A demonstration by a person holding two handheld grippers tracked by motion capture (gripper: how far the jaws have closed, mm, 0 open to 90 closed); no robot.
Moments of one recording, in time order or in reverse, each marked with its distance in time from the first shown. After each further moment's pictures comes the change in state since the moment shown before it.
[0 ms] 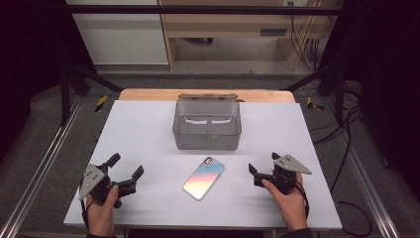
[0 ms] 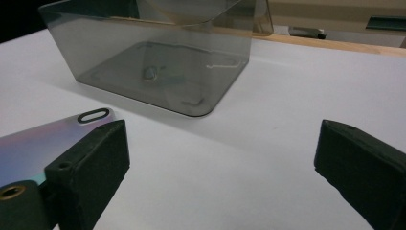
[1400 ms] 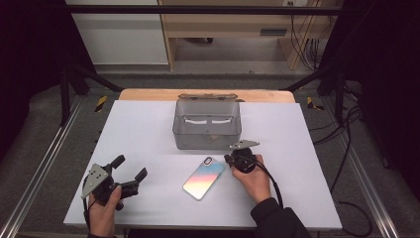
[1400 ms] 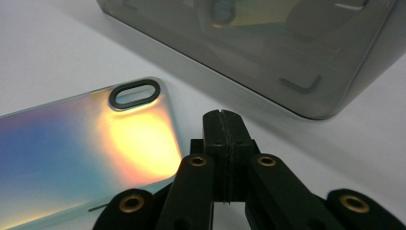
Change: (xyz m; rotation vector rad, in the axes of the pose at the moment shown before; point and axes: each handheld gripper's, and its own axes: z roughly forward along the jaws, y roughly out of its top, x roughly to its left) left arm -0.008 -0.001 0.005 0.070 -0.055 0.000; right arm 0.052 0.022 0.097 0.363 0.141 -0.074
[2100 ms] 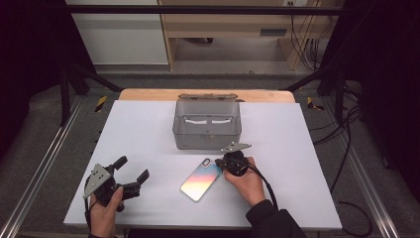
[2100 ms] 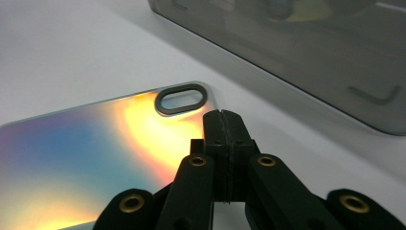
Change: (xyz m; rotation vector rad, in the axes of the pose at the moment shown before) left arm -0.005 0.000 0.001 0.032 -0.024 0.000; right arm 0.022 0.003 0.005 0.001 0.086 -0.023
